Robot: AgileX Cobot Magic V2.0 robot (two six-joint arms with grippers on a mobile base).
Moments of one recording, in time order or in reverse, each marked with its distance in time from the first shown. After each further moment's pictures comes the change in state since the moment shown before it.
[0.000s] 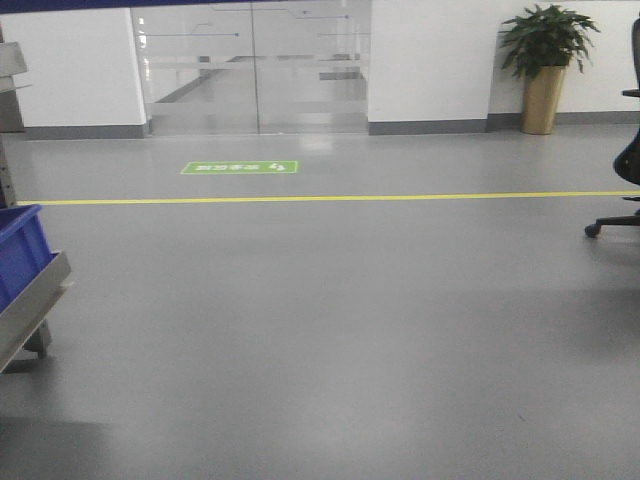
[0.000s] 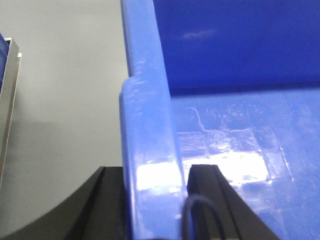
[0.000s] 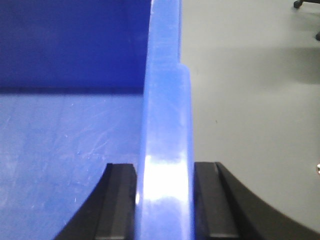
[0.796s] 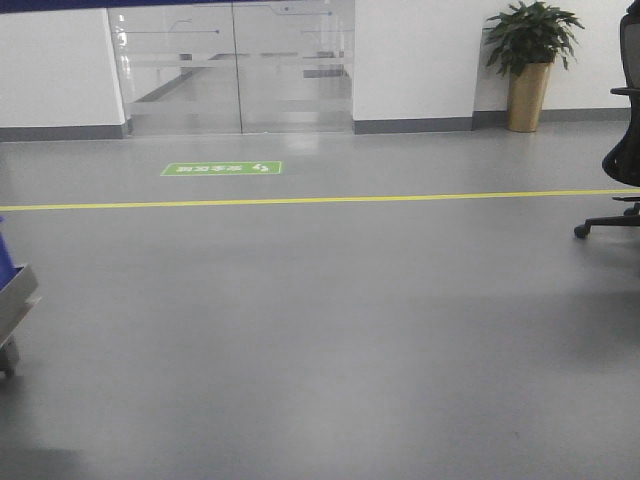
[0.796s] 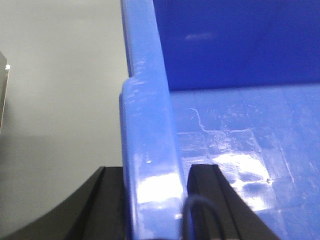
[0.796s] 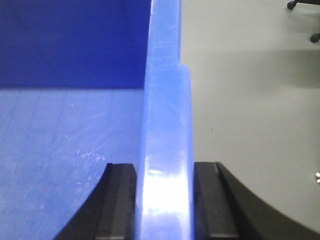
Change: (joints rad) left arm 0.000 0.000 0.000 0.000 0.002 0.000; right arm 0.000 0.000 0.000 0.000 0.000 0.000
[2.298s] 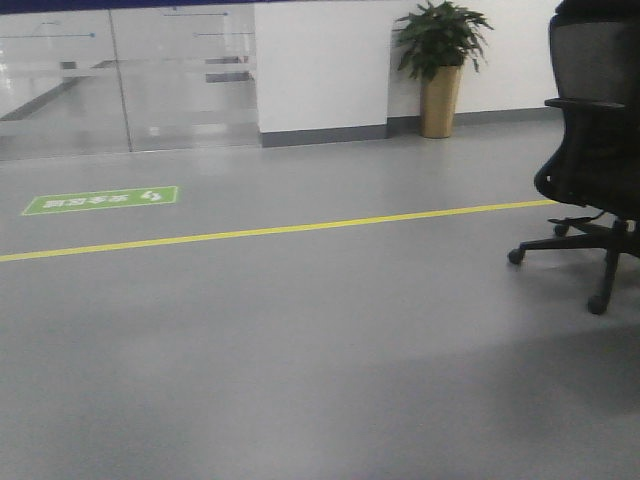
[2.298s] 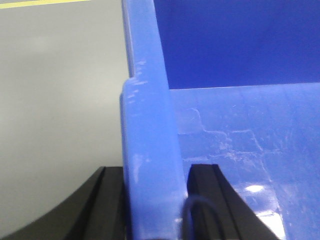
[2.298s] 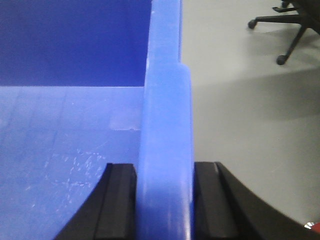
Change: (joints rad) left arm 0.000 0.000 0.000 0.006 0.000 0.000; right arm 0.000 0.000 0.000 0.004 0.000 0.000
